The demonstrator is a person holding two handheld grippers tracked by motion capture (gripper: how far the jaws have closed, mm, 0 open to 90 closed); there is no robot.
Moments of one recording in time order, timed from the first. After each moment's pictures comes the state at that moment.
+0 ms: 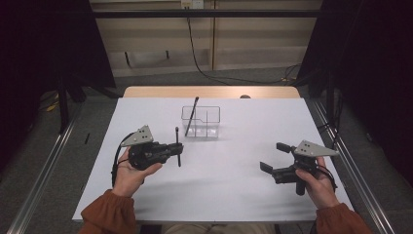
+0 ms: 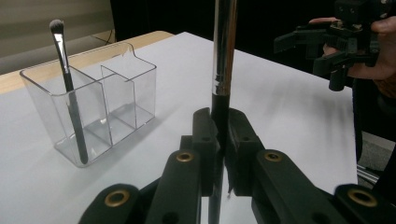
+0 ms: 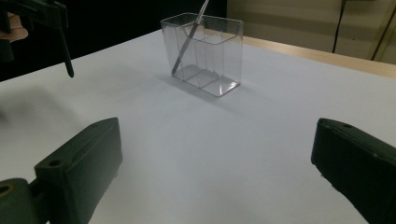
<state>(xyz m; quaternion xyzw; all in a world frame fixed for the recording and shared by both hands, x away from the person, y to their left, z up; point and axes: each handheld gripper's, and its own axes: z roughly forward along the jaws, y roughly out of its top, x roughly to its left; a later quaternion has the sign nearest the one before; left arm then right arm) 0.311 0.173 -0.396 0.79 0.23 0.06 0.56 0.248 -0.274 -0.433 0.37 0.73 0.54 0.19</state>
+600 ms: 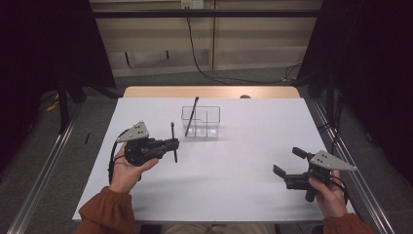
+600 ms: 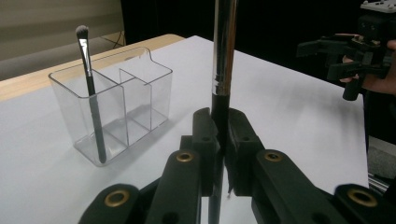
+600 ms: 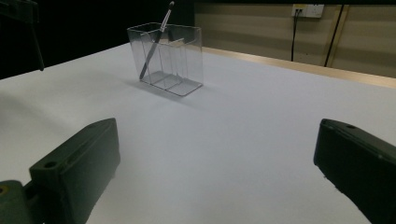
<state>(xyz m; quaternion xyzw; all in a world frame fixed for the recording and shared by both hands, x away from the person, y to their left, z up) 0.320 0.182 -0.390 0.79 0.24 0.07 0.56 0.224 -0.303 -0.449 0.40 0.69 0.55 0.25</state>
